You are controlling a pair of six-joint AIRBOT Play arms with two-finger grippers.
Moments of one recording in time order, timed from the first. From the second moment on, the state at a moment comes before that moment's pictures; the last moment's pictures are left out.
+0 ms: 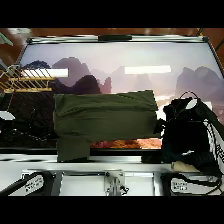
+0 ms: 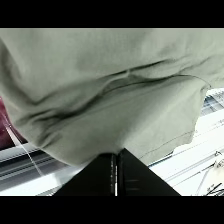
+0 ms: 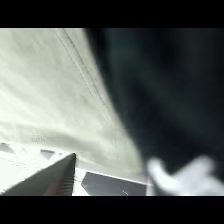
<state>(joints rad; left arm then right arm) 0.33 -1.16 0.67 1.00 -1.36 -1.06 -0.19 -1.48 0.88 -1.18 1.35 1.43</state>
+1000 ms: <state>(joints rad) 0.33 -1.30 1.09 0.89 -1.28 -1.04 -0.10 -1.49 1.25 -1.13 1.16 1.42</state>
